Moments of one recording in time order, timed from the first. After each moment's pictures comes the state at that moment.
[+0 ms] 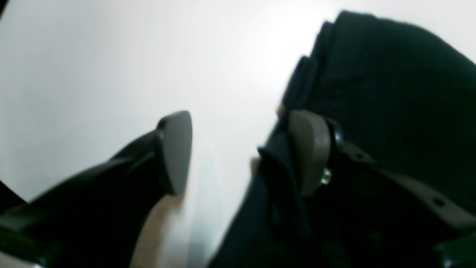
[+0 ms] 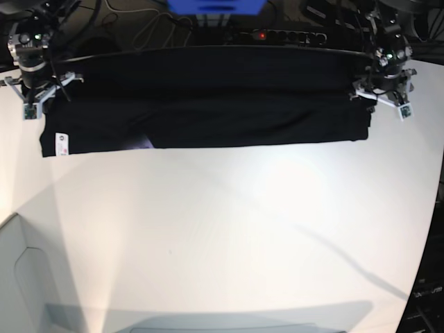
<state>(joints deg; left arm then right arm) 27.1 -13.9 -29.0 99.2 -19.5 0.5 37.2 -23.3 -4.2 47.2 117.2 -1.3 39.1 -42.7</state>
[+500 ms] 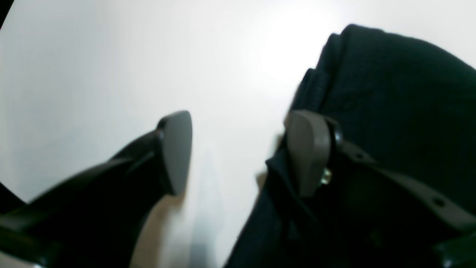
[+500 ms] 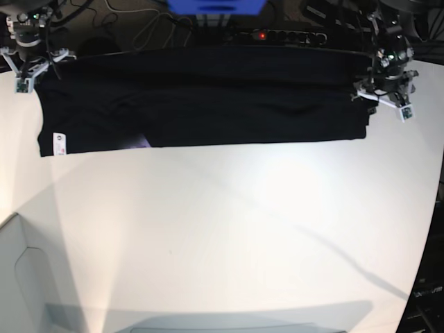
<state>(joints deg) 27.3 -15.0 -29.0 99.2 -19.8 0.4 37.2 -28.0 -7.3 53.2 117.2 -1.6 39.1 -42.8</state>
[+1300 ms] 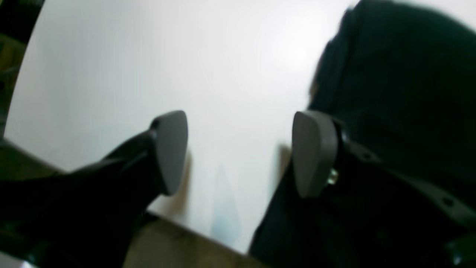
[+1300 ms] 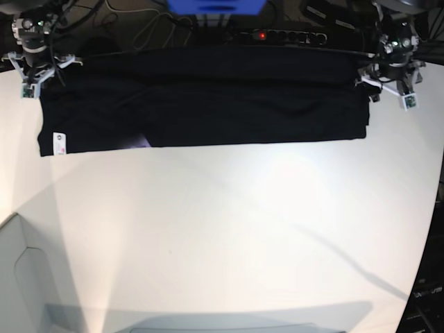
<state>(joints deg) 34.0 -16.7 -29.0 103.9 -19.3 0.5 37.3 -24.9 -8.5 52.6 113.7 -1.8 39.1 -42.8</state>
